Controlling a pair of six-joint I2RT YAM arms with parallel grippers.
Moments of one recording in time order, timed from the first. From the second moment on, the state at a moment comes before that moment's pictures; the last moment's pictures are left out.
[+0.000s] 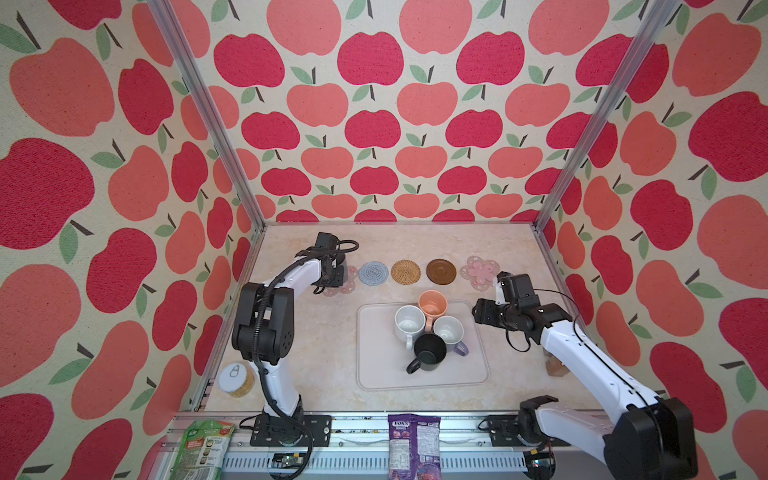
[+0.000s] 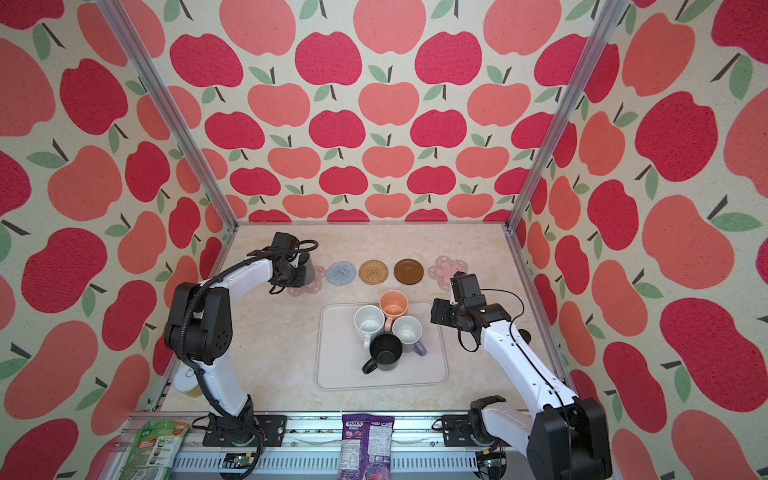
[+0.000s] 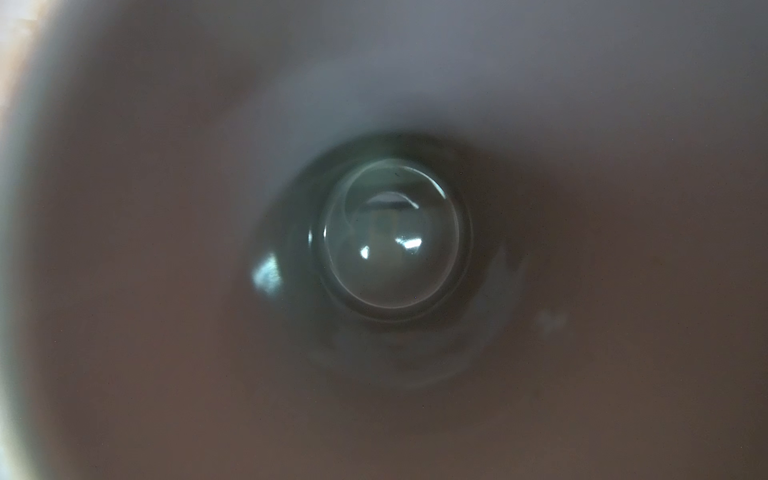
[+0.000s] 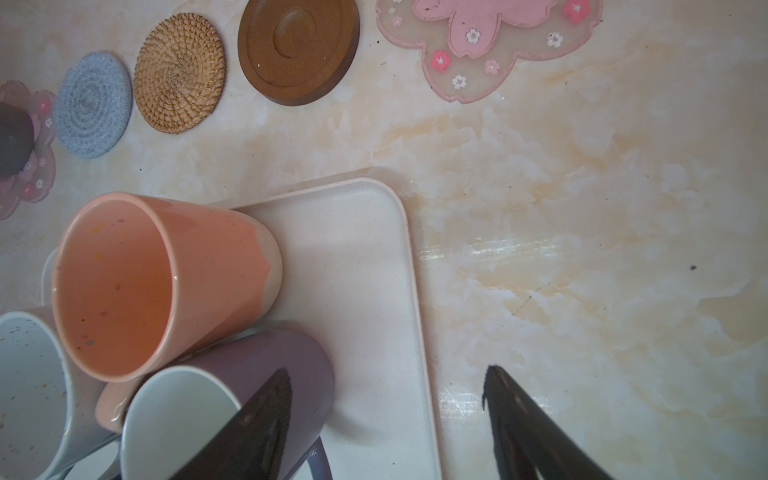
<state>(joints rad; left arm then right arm) -0.19 1.87 1.32 -0.60 -0.06 -0.12 0.34 1.12 0.77 -0.63 -0.04 0.39</state>
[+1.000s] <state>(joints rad) -0.23 1.62 1.21 -0.65 -0.03 -0.18 0.35 1.00 0.73 -0.71 -0.09 0.39</state>
